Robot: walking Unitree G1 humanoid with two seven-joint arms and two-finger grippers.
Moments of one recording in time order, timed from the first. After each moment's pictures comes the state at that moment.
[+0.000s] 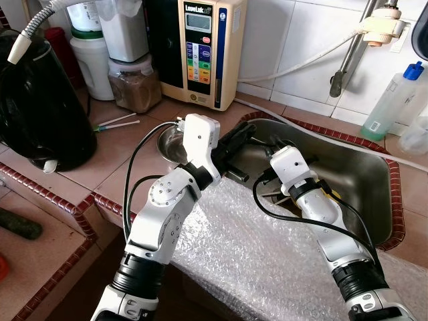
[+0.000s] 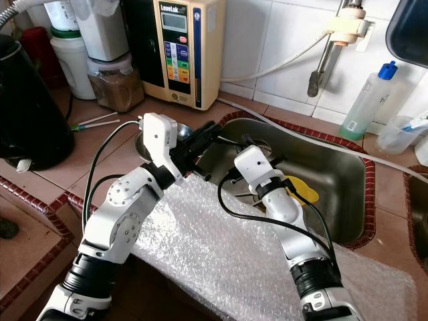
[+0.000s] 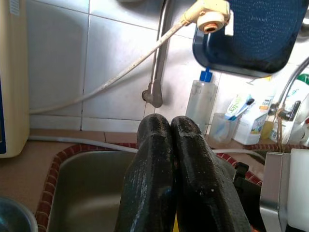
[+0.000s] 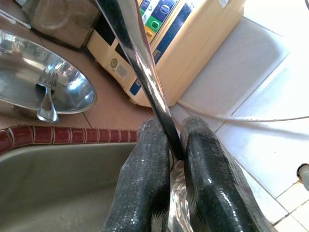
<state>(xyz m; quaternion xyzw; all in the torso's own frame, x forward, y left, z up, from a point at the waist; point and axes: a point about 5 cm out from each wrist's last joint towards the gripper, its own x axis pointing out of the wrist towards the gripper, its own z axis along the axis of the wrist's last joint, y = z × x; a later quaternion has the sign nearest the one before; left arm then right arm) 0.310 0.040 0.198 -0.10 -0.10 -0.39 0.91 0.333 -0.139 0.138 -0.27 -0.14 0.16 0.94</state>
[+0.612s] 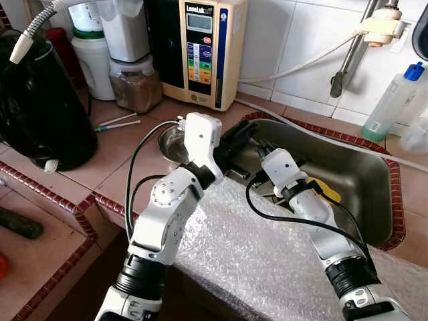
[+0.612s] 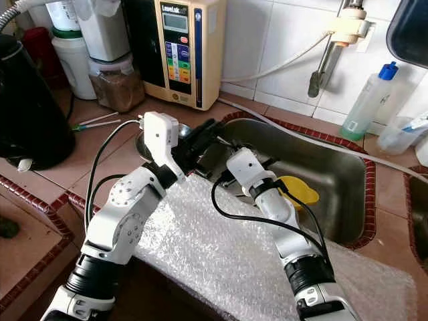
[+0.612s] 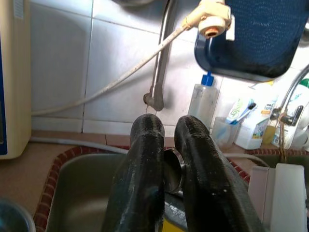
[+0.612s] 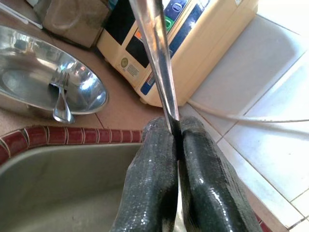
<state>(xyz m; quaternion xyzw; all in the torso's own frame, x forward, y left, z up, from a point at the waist) 0.309 0.038 0.197 -0.10 -0.10 -0.38 0.91 0.336 -0.131 0.132 -0.26 -0.13 0.17 0.94</state>
